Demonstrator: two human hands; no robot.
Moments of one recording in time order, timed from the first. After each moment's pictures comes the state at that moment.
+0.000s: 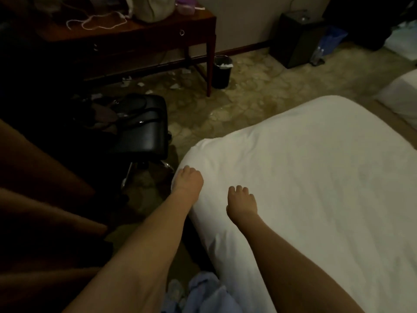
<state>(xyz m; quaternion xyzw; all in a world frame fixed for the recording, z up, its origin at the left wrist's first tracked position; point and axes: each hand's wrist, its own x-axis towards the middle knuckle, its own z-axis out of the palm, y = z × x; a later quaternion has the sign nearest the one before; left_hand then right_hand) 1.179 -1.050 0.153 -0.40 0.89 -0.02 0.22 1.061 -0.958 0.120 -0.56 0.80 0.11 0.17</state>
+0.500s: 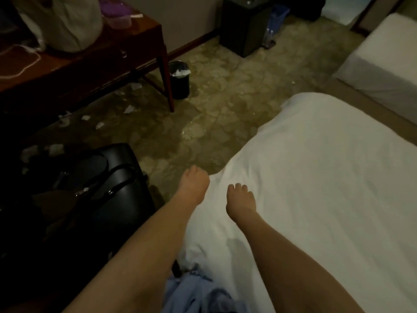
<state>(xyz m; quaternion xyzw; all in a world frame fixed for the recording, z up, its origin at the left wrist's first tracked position) 1.065 -1.380 0.147 -0.22 0.95 -0.05 0.22 0.990 -1.264 0.118 -0.42 0.88 0.11 0.19</state>
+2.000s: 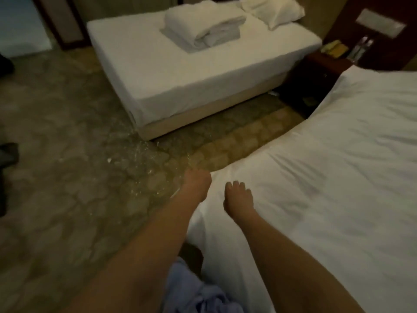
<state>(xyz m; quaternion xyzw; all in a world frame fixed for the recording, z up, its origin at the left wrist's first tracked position) 0.014 -1.508 0.141 0.41 0.89 -0.14 0.15 0.101 -1.415 0.105 0.23 0.96 -0.04 0.19</state>
